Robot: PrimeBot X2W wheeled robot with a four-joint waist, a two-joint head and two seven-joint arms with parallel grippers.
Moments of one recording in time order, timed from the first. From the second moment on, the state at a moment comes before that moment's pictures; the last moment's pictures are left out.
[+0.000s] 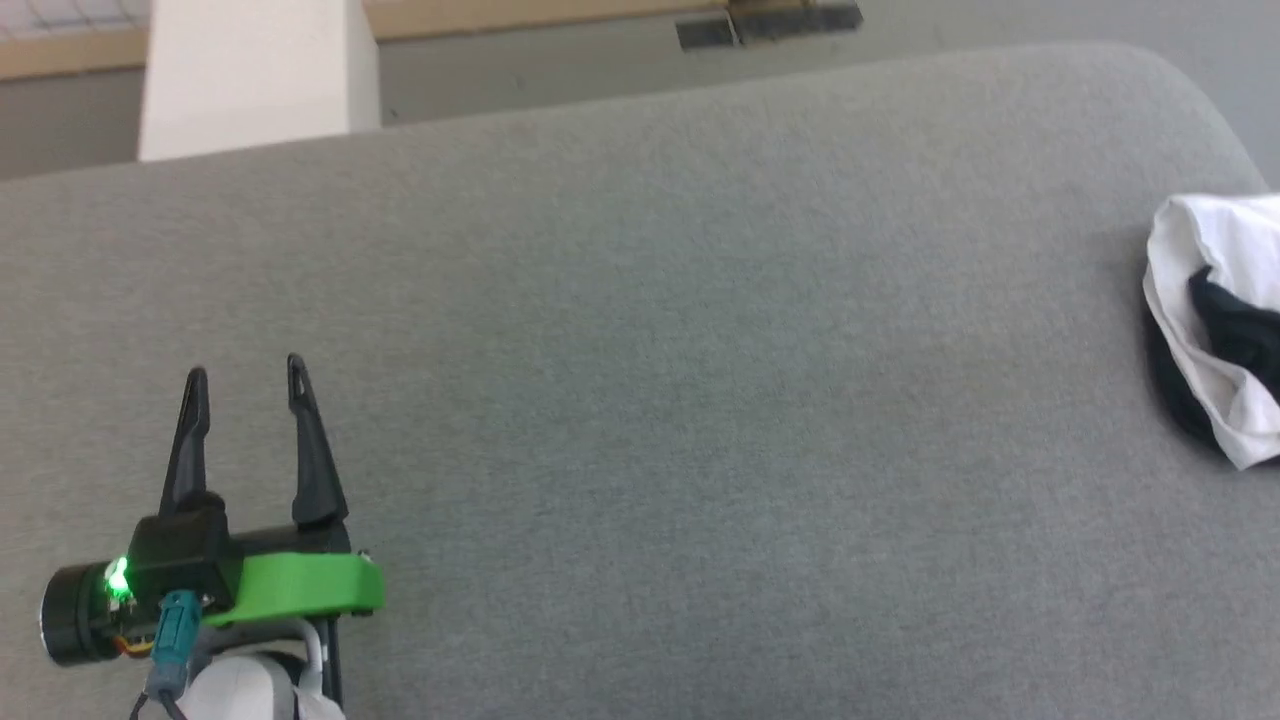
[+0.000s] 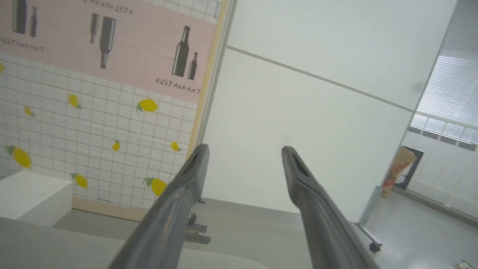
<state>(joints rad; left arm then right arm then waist) -0.05 0.09 0.05 -0.09 -0.05 0.12 -0.26 -0.77 -0.49 0.00 0.46 0.19 0.13 -0.26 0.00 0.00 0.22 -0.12</state>
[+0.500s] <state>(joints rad) 0.00 0.07 0.05 -0.04 -0.04 0.09 -0.26 -0.26 -0.20 -0.01 0.16 0.24 0.13 -0.26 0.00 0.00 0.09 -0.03</state>
